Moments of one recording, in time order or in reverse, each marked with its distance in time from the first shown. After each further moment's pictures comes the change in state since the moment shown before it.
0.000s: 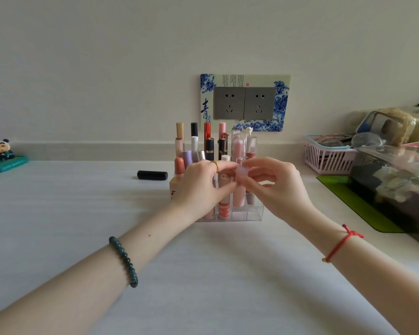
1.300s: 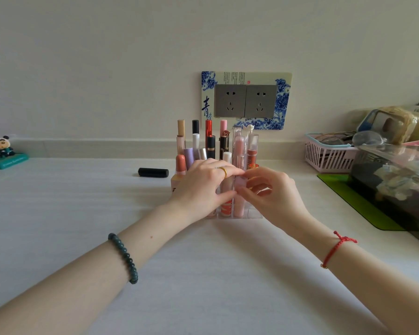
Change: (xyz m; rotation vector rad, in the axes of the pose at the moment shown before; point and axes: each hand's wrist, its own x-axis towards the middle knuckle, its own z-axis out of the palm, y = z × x) left_hand 0.002 -0.013 0.001 0.184 -0.091 0.248; right_hand -0.010 0.018 0.011 -0.071 -0.013 0.040
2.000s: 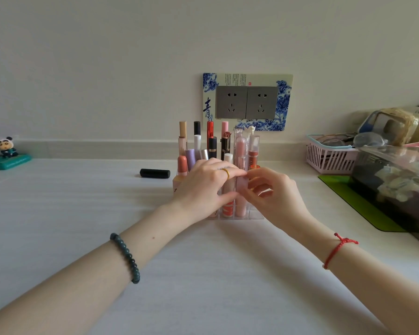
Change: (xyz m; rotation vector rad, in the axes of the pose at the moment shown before) left_hand 0.000 -0.001 -0.001 0.040 -0.005 0.045; right_hand 0.000 0.003 0.000 -0.029 0.013 -0.036
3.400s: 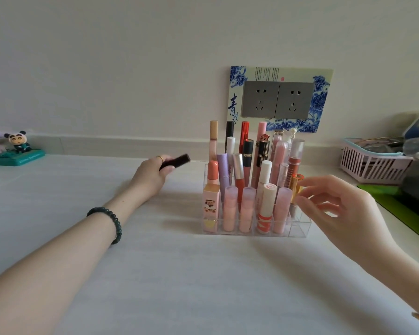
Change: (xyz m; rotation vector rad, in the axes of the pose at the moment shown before) left_hand -0.028 -0.190 -0.004 -0.096 0.057 -0.682; right_hand -0.004 -0.005 -0.015 -0.026 0.035 -0.063
